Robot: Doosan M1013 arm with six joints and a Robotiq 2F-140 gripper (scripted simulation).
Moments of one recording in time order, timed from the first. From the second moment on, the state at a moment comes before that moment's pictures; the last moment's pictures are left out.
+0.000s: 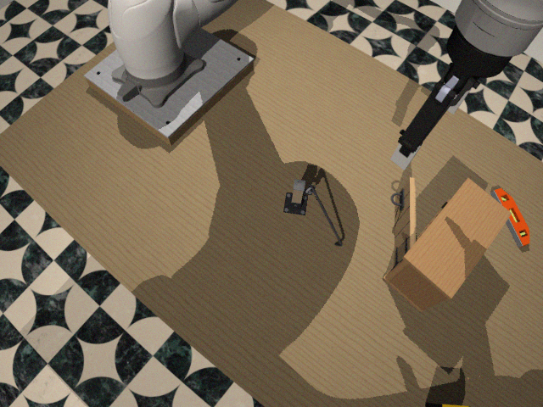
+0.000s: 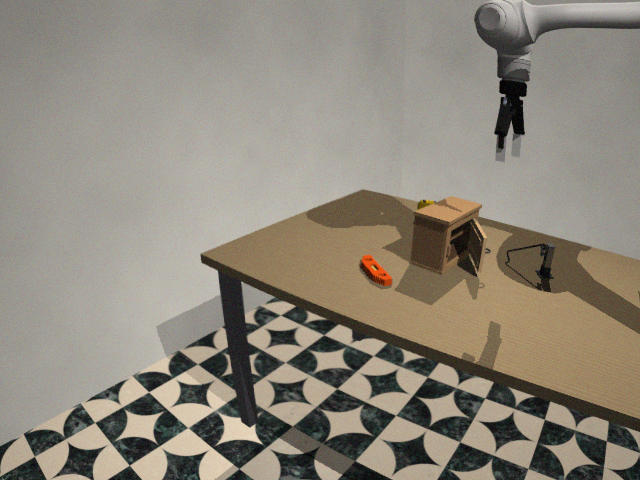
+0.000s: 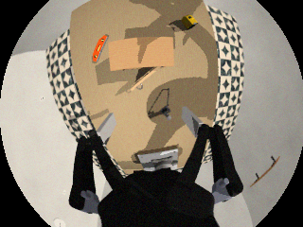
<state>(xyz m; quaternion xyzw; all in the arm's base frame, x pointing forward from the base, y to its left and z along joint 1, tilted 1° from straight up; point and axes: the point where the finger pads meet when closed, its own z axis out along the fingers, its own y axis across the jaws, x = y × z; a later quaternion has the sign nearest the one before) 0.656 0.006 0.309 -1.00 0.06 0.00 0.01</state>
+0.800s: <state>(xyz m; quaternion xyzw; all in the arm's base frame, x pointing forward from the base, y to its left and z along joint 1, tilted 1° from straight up) 0.682 0.043 0.234 -0.92 0.39 0.00 0.00</state>
